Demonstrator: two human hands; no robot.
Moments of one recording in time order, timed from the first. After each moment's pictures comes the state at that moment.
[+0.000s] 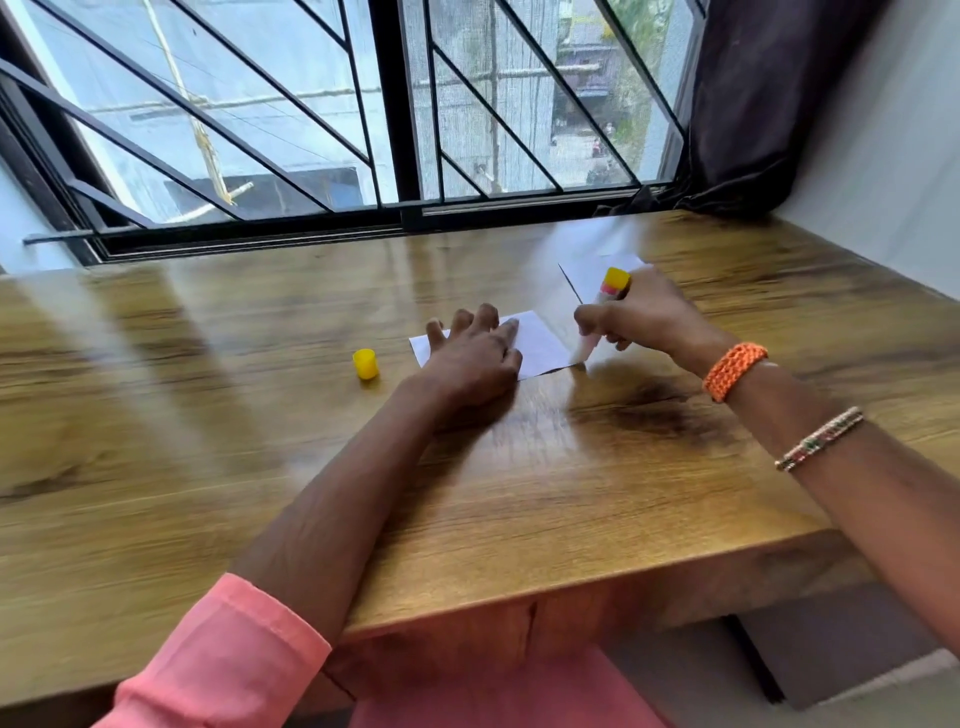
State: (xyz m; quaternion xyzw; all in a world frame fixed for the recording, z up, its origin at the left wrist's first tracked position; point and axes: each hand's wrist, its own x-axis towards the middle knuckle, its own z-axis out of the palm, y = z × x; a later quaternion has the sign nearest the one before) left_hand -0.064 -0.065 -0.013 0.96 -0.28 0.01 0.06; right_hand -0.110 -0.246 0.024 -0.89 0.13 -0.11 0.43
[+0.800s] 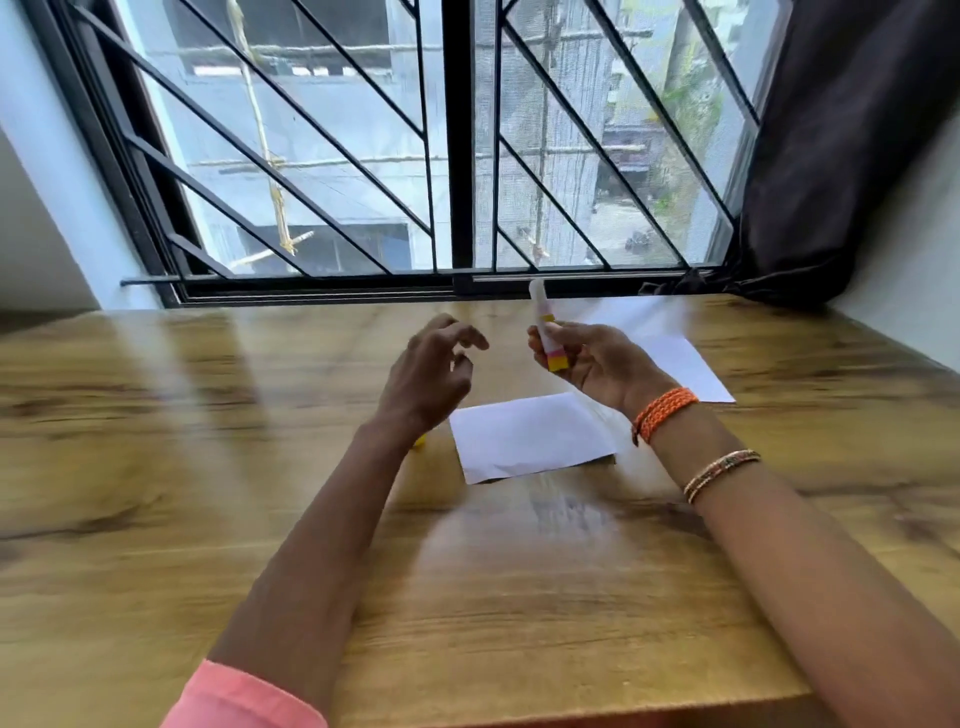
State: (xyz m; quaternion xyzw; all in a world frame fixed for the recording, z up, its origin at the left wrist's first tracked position) left_hand -0.025 0.006 0.016 0.88 -0.24 0.22 0.35; right_hand -0.033 -0.194 0.029 -0.55 0.03 0.02 0.83
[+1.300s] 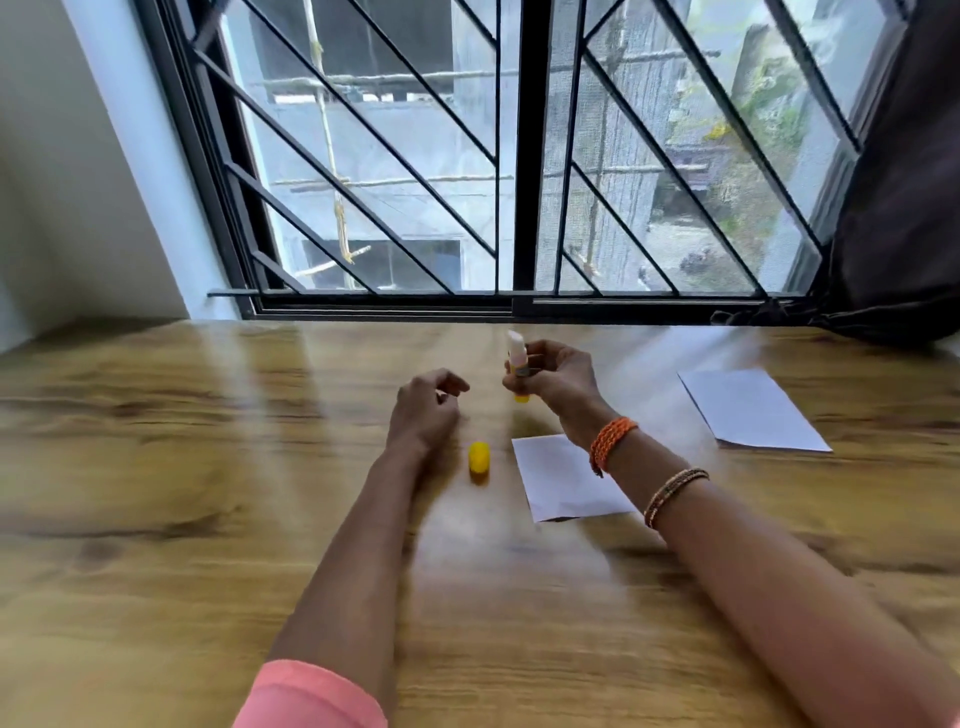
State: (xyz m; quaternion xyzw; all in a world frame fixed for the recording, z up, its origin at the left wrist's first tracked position) left_hand 0.006 0.065 -0.013 0.89 -0.04 0.15 0.42; right_hand 0.008 -0.097 0.007 -0.71 -0.03 -0.09 0.70
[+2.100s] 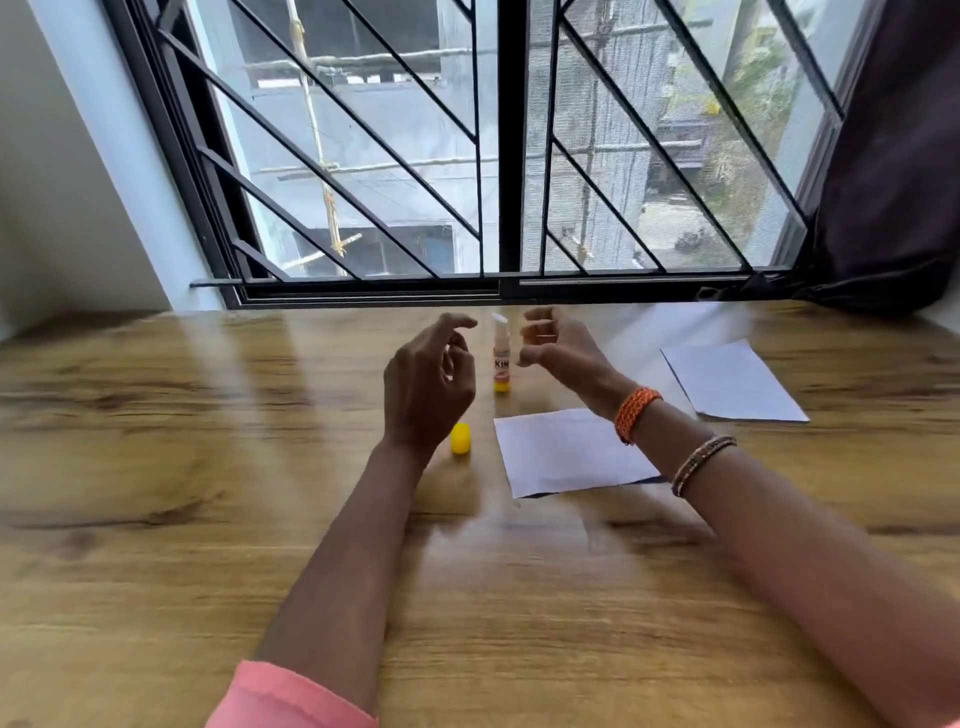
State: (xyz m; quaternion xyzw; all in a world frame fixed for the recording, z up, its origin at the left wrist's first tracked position) left_hand -0.027 0.039 0.009 0.82 -0.18 0.43 0.35; right_hand 0.003 -0.130 0.021 -0.81 -0.07 -0.07 0.58
